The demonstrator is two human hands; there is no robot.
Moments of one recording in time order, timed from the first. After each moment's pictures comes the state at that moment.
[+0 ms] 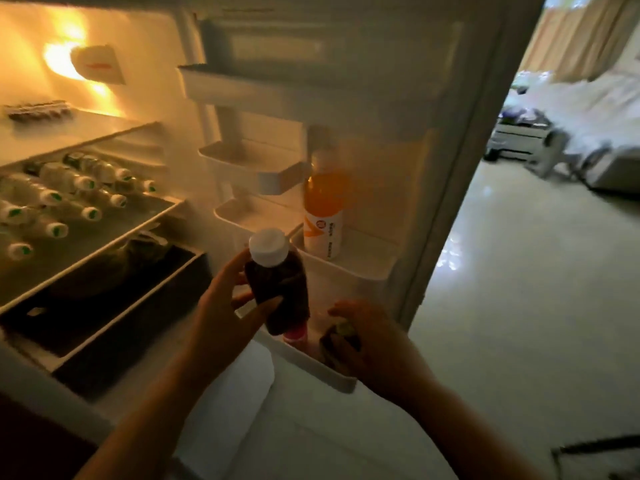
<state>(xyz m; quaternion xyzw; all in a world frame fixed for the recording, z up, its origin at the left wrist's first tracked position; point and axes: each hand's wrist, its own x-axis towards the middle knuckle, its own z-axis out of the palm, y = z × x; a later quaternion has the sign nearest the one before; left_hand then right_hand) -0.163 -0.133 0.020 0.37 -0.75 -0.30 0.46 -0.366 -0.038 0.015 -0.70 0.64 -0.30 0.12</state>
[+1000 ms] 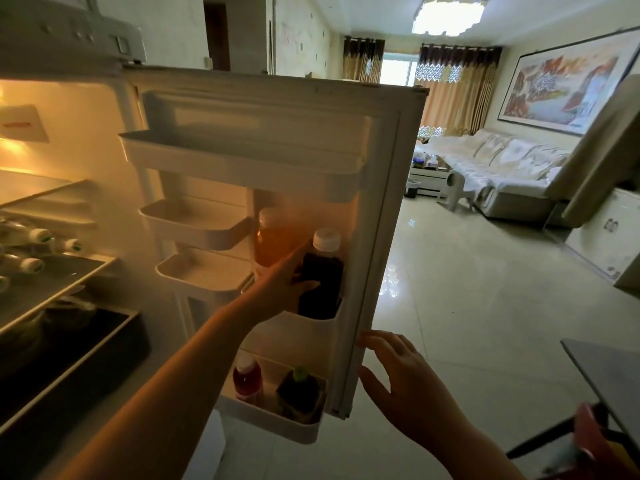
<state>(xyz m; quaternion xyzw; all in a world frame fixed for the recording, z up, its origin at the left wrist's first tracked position) -0.288 -0.215 0.066 0.21 -0.83 -0.44 0.26 -0.413 0.009 0.026 -0.64 0.72 -0.27 -0.03</state>
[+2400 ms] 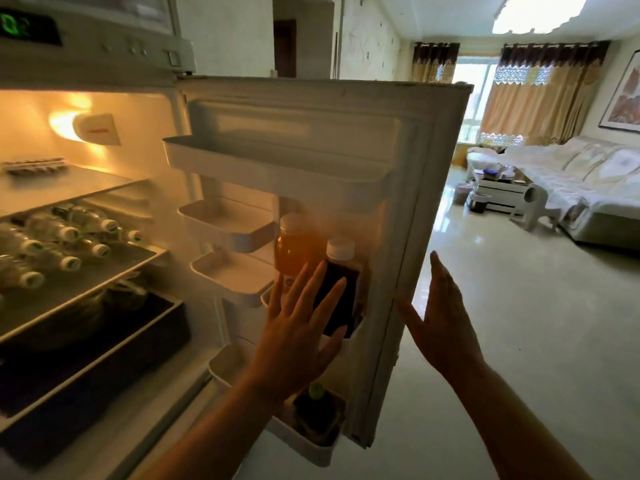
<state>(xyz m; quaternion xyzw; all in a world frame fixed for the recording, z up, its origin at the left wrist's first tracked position) -0.288 -0.152 0.030 0.32 -0.89 0.12 0.31 -0.504 -0.079 0.055 -0.57 0.70 -0.41 -0.08</state>
